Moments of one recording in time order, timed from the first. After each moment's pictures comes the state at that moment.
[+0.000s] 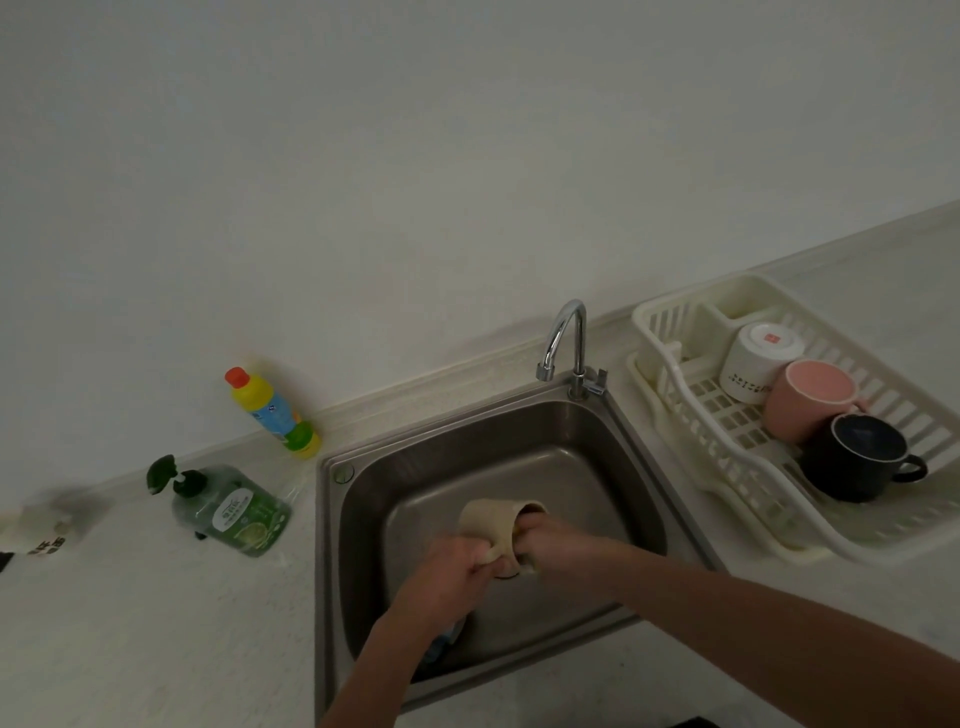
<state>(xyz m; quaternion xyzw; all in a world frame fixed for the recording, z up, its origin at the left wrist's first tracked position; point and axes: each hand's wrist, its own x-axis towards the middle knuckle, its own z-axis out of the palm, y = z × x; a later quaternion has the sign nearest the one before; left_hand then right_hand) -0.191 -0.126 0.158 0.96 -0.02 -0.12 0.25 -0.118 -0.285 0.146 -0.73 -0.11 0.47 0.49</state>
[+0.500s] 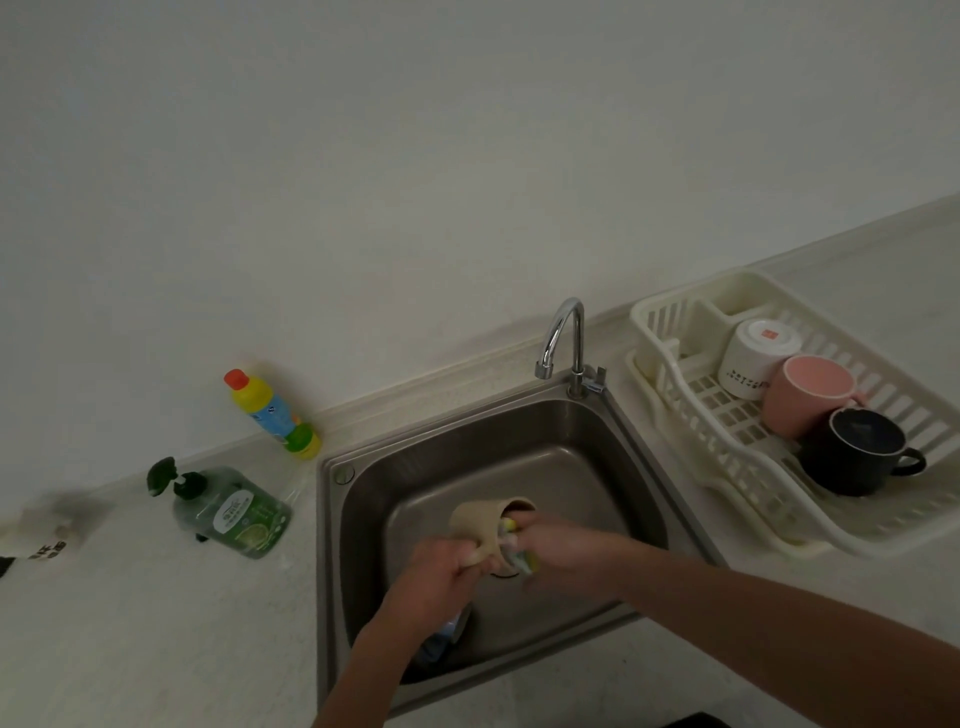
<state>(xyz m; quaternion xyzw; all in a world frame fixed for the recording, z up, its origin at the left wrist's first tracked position) -0.200 -0.110 0.158 0.96 -0.01 -0.11 0.25 -0.125 -0.291 0.158 -0.65 -0.06 0.50 0.56</state>
